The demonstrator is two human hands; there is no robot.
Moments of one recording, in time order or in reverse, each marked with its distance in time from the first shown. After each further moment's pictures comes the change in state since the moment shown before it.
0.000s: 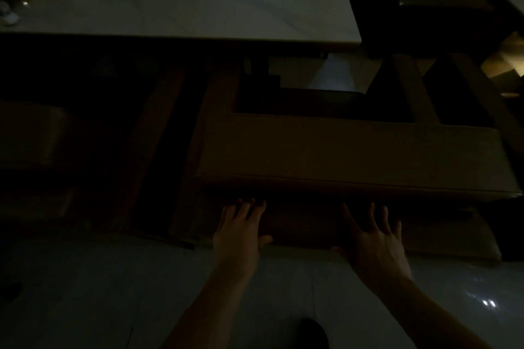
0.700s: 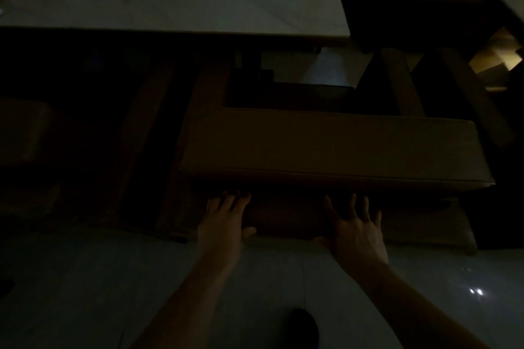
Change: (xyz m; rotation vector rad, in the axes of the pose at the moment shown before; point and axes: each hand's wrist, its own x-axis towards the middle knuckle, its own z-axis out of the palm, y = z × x) left_hand -0.001 -0.002 -0.005 0.037 -0.033 -0.037; right_hand 0.008 -0.004 -0.002 0.009 -0.006 -0.034
